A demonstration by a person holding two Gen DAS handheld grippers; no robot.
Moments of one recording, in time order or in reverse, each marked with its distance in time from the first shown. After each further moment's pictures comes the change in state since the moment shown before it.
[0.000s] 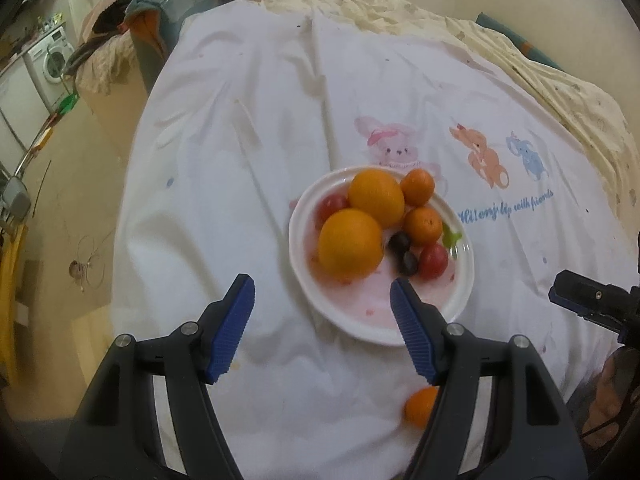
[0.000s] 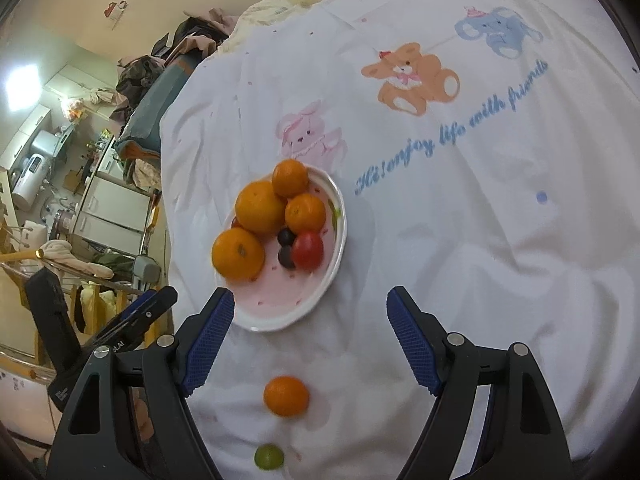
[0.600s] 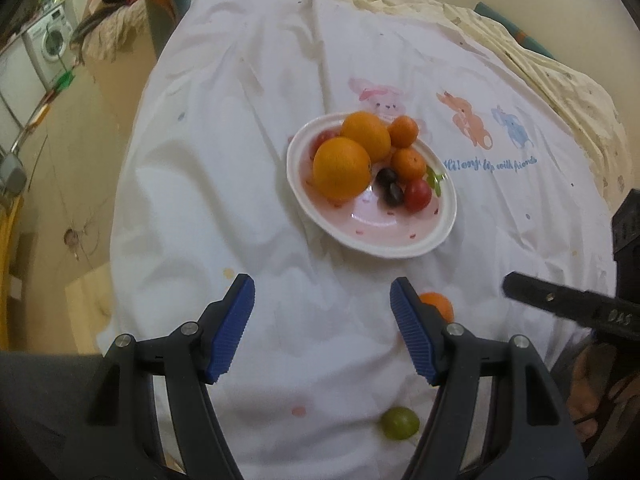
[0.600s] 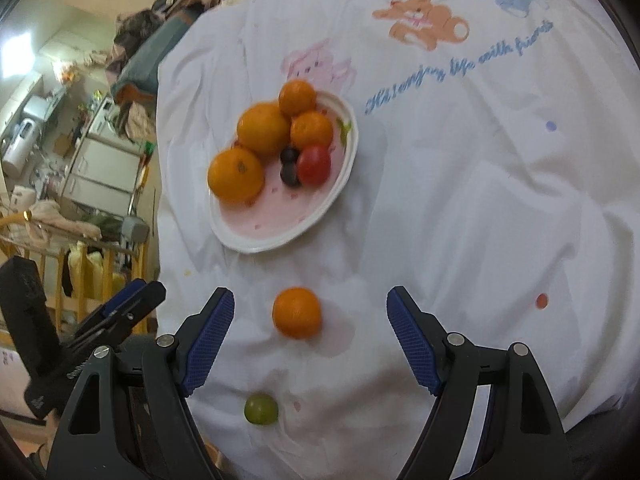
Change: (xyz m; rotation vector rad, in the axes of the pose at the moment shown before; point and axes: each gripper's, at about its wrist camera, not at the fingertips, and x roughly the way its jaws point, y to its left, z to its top) left arm -0.024 0.000 -0.055 -0.042 0.070 -0.039; right arm 0.018 0.017 -0.053 -0.054 0.136 -0.053
